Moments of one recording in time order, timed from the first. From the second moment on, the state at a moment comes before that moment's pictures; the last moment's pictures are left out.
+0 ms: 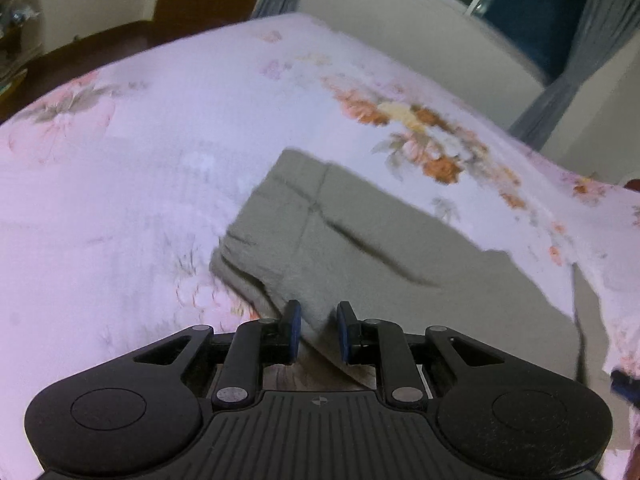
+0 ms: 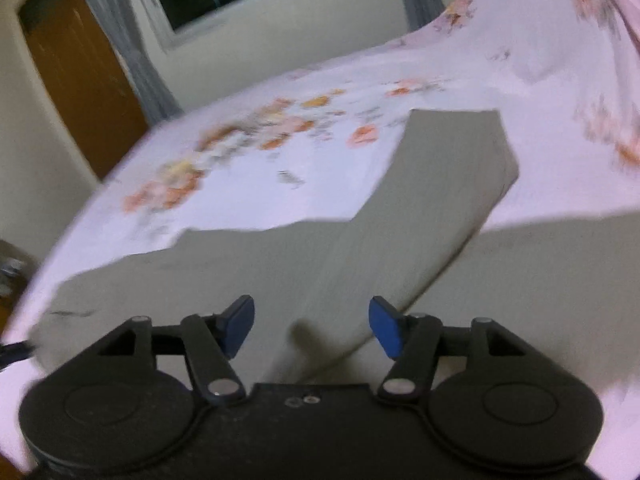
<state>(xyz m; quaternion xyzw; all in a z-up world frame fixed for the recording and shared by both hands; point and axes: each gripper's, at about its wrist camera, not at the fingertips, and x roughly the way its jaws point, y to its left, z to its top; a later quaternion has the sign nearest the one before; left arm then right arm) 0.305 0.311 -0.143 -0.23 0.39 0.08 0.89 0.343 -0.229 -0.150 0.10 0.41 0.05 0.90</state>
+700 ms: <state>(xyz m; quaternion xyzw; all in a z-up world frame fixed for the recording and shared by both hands) 0.316 0.316 -0.193 -0.29 0.43 0.10 0.85 0.271 -0.301 -0.187 0.05 0.47 0.01 0.88</state>
